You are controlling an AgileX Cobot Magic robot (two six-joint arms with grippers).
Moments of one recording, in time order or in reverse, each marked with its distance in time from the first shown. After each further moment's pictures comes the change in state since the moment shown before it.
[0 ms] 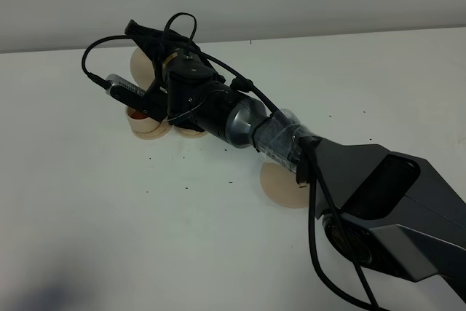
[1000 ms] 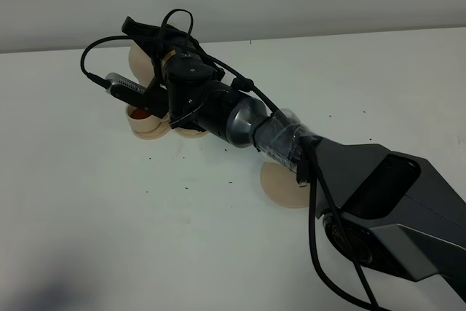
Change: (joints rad) left arm 0.000 0.000 0.000 0.000 0.000 0.000; right arm -0.001 0.000 0.000 -0.081 -0.024 0.025
